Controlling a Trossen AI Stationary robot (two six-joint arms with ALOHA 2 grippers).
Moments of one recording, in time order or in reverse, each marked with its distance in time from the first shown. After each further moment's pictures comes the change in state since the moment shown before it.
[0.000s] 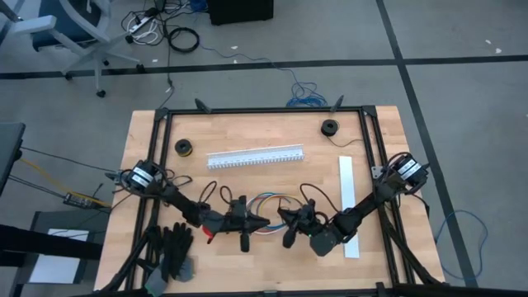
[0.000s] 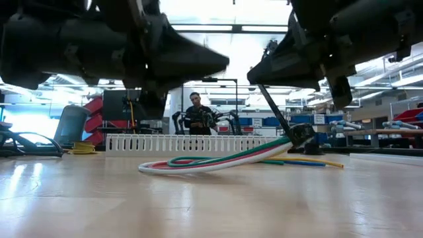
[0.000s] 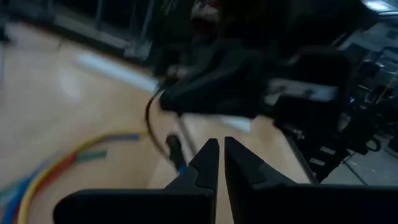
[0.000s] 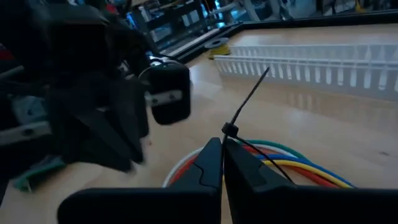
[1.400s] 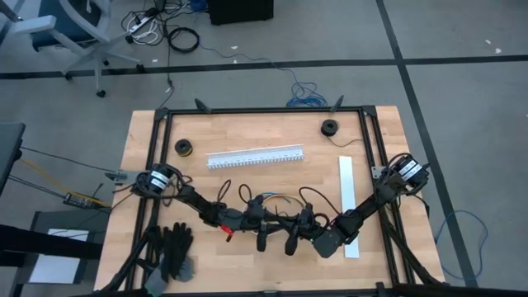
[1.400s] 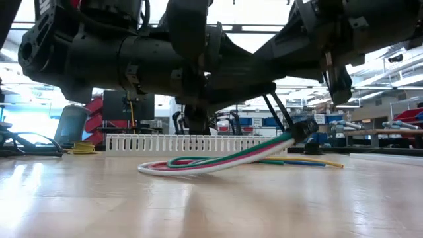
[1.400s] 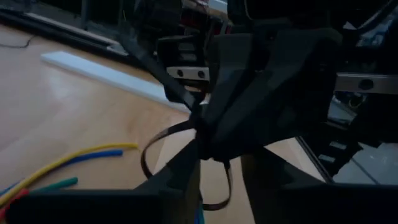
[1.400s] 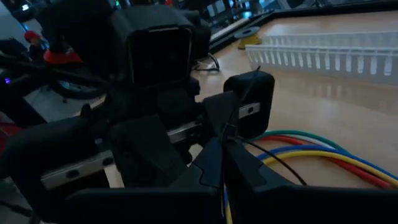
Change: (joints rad) left arm 0.088 0.148 0.198 -0.041 0.138 0.068; right arm 0.027 0.001 -0.001 0.071 -0.080 -0.034
